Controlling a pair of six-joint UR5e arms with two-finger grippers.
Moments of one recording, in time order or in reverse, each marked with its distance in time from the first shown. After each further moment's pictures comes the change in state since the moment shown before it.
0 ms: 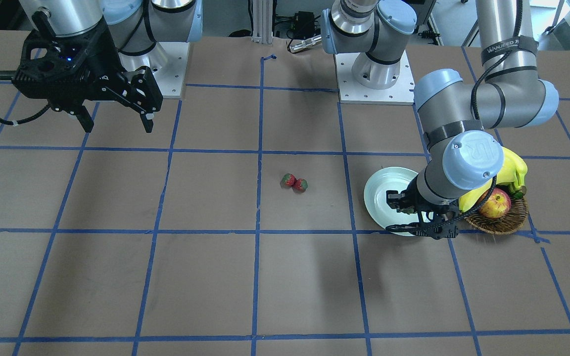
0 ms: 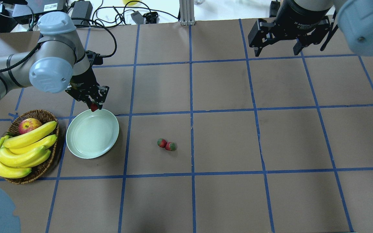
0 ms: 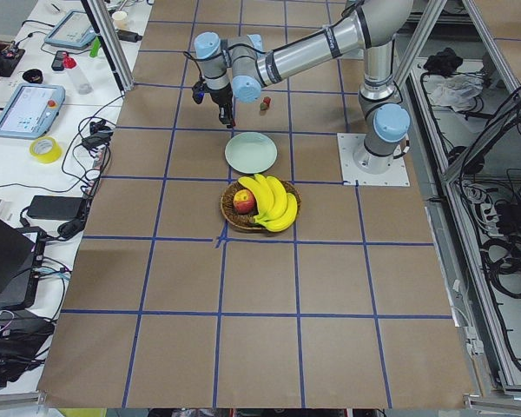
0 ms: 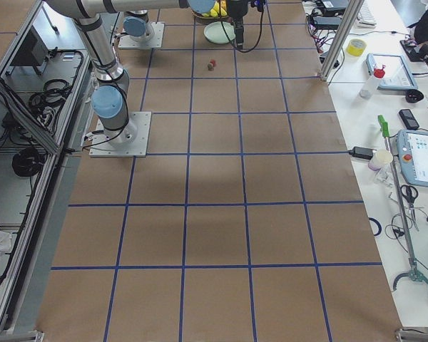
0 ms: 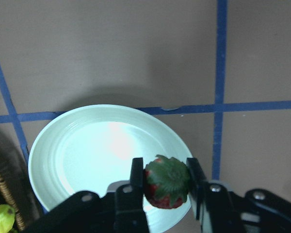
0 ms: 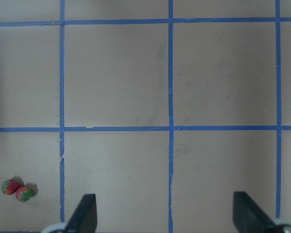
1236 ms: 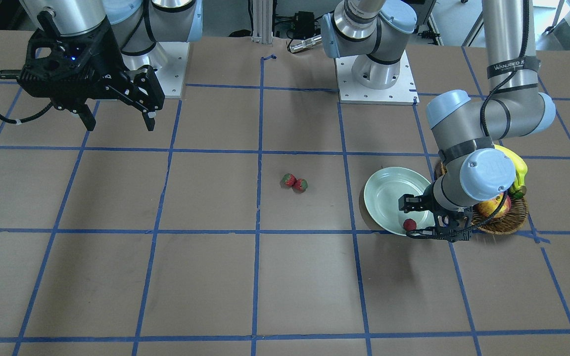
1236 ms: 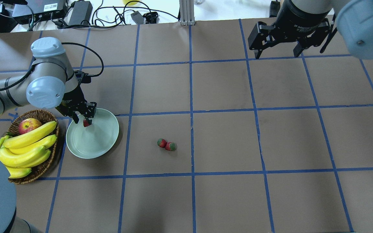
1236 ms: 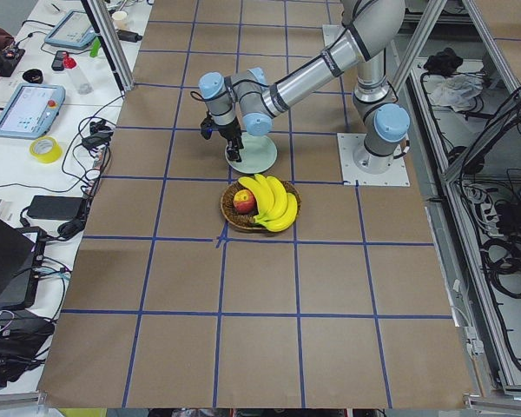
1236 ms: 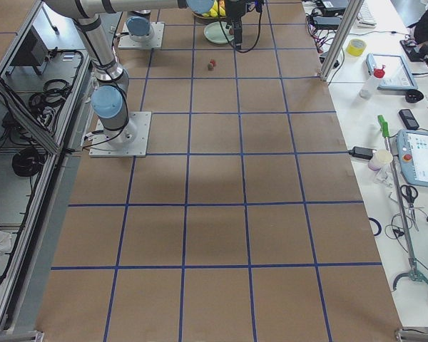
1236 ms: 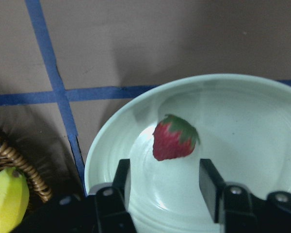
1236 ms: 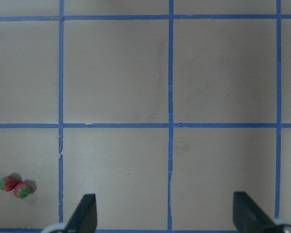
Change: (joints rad) left arm 0.080 -0.034 -0.075 0.103 0.021 0.048; right arm 0.005 -0.007 0.010 0.001 -0.005 -0.002
